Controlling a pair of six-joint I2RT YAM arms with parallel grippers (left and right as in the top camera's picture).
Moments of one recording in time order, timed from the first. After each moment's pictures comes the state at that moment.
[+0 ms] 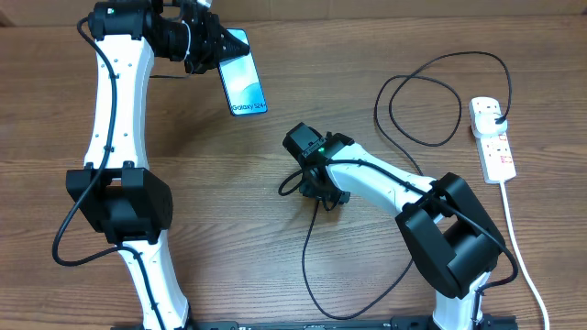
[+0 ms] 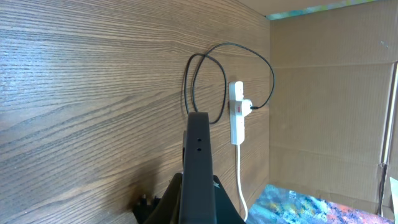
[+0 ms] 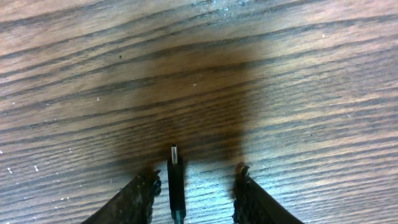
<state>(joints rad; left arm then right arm) 0.01 2.21 2.32 -1.23 0.92 -0.30 0.68 1.99 1.31 -0.84 0.11 0.93</state>
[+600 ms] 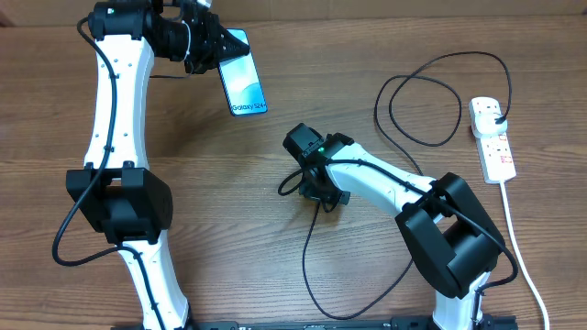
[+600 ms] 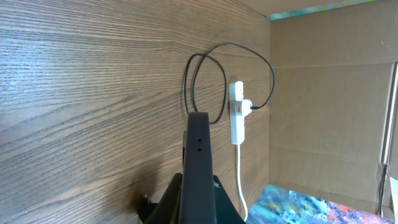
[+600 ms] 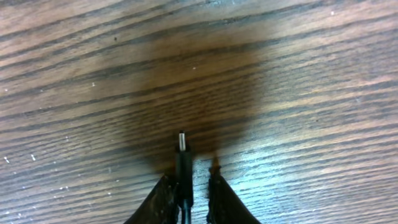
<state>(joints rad) 0.01 2.21 2.32 -1.23 0.92 -0.30 0.68 2.00 1.31 -0.85 0.08 0.94</state>
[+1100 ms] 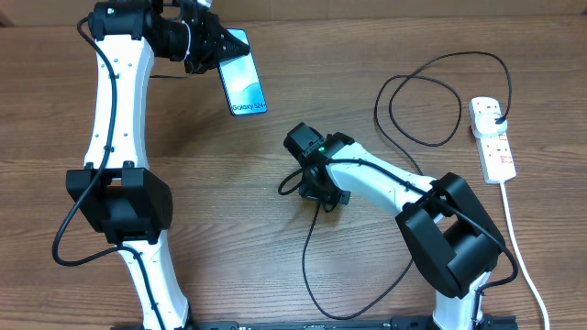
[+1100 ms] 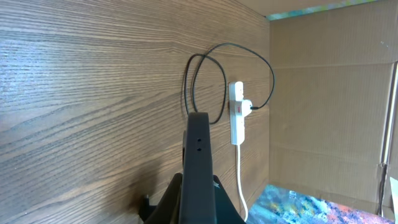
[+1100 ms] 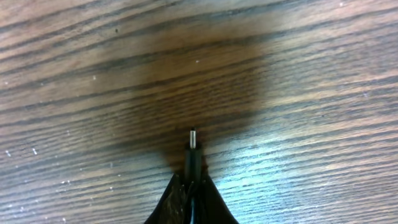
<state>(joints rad) 0.01 2.21 2.32 -1.23 0.92 -0.30 0.68 2.00 1.31 -0.85 0.04 0.93</state>
